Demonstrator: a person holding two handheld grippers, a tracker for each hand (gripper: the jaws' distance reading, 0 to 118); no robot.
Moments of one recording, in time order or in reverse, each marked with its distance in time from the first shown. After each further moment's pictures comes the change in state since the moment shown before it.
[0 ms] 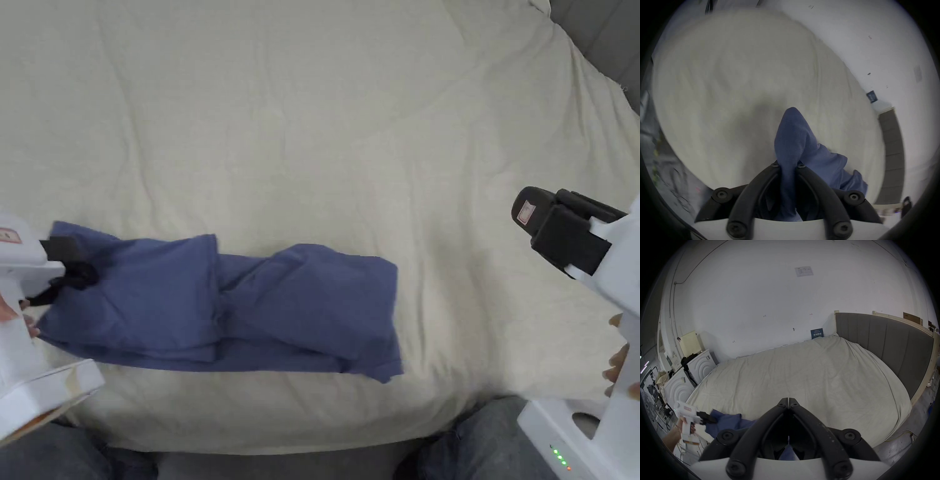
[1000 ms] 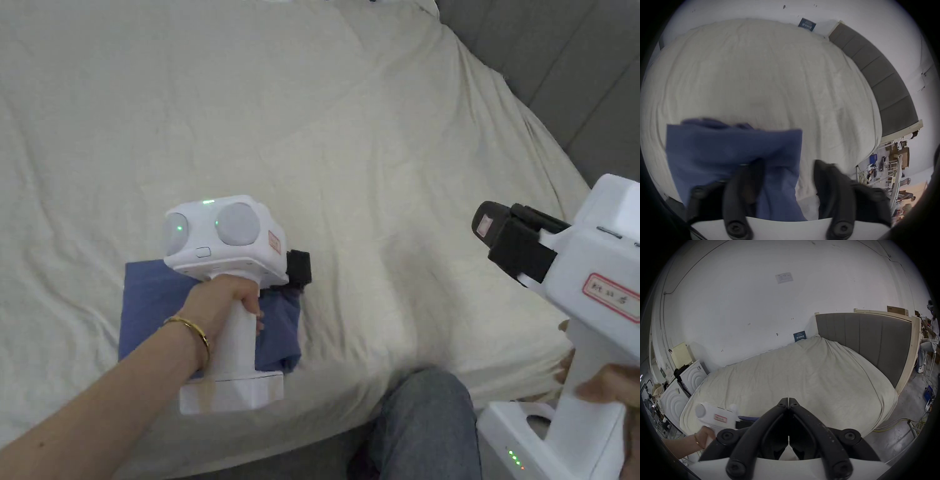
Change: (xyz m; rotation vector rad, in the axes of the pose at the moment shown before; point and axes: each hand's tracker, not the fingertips) left arm 0.272 -0.152 -0.056 -0.227 -0.283 -0.585; right arm 0.057 -0.020 0.057 0.047 -0.106 -0.097
